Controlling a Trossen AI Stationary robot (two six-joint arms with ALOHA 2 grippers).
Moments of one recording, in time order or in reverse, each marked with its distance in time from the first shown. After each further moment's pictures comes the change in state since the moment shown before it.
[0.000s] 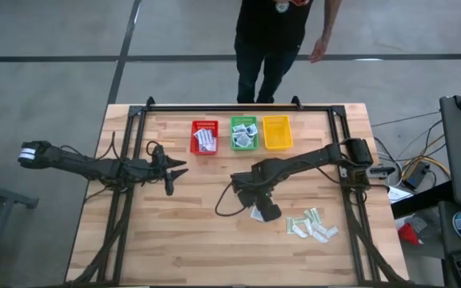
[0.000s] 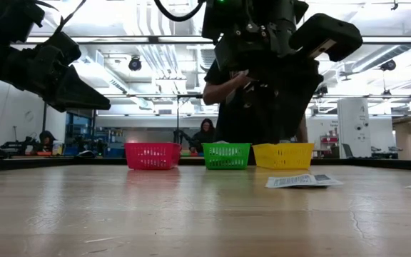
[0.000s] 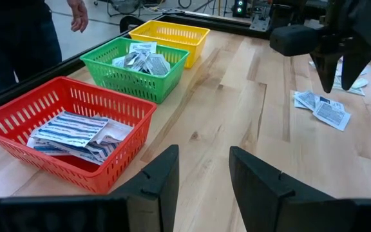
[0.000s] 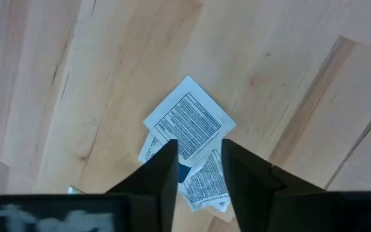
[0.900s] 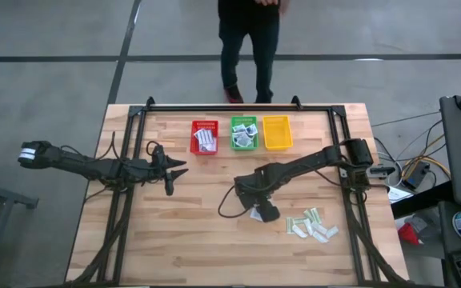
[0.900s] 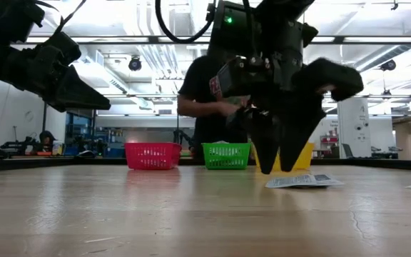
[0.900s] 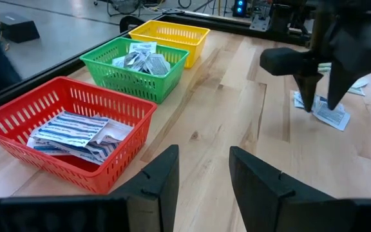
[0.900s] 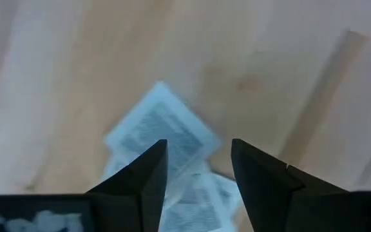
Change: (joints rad) left arm 0.000 0.000 0.000 0.000 0.000 0.000; right arm 0.003 0.000 -0.158 0.232 0.055 0.011
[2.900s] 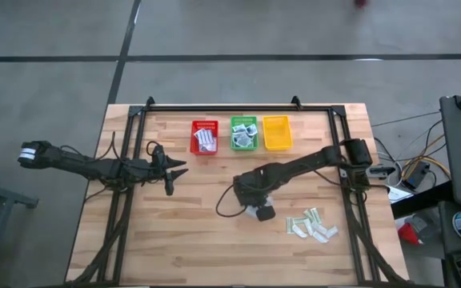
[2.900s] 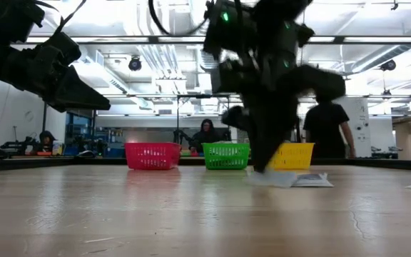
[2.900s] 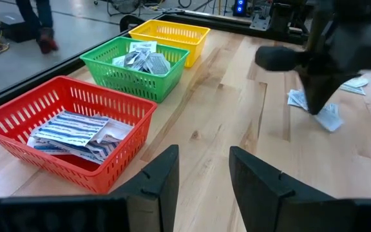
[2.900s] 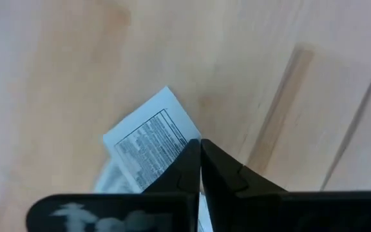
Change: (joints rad) left arm 0.000 0.000 0.000 -0.002 0.000 -0.001; right arm -0.005 0.007 0.003 0.056 0.067 0.041
